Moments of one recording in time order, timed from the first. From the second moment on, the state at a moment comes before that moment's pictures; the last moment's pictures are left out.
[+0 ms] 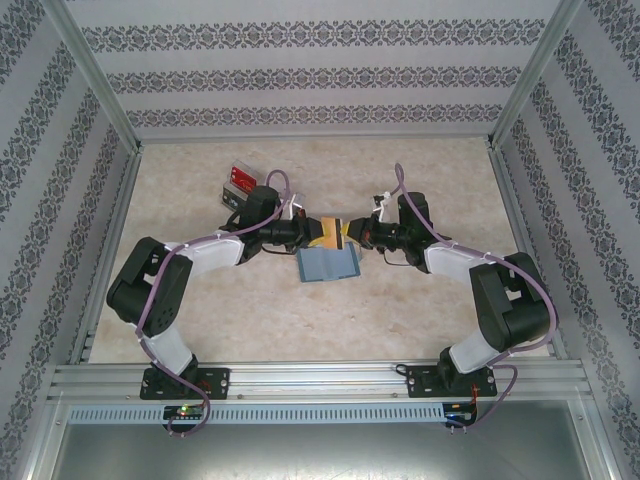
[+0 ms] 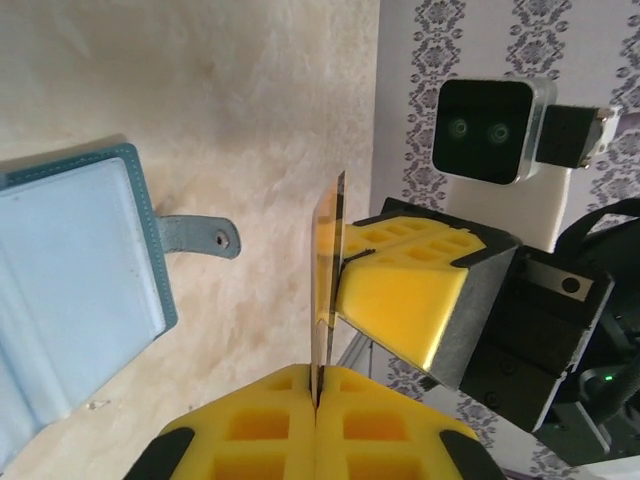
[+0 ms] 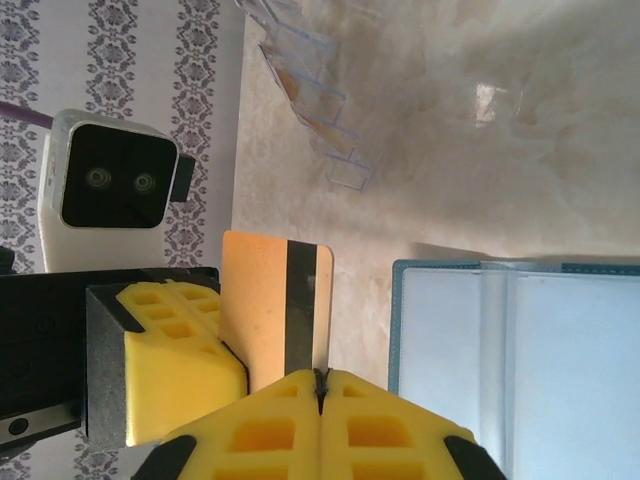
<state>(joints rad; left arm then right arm) -0.46 1.72 0.94 0.23 0.77 -1.08 0.29 1.56 0.71 0.28 -0.82 0.89</state>
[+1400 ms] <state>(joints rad) -0.34 1.81 1.45 -0.74 -0.07 -1.29 0.36 1.41 0.74 -0.19 -0.31 0.43</state>
